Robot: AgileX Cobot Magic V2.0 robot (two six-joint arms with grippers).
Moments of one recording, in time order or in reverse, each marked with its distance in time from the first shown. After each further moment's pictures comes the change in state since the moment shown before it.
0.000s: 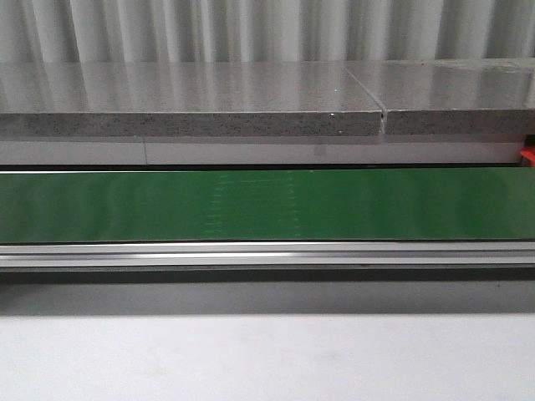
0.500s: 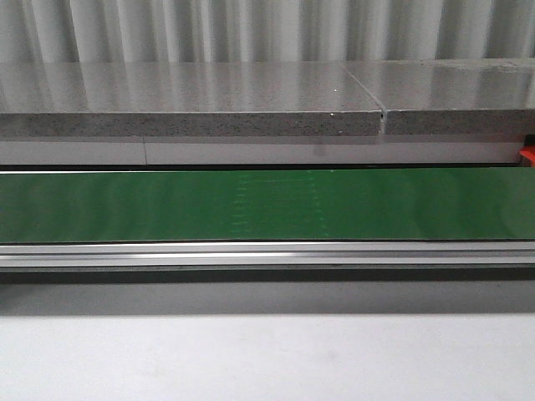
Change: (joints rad) left arm 0.090 0.356 -0.124 0.278 -0.082 -0.475; right arm 0.000 0.000 0.000 0.000 0.000 -0.002
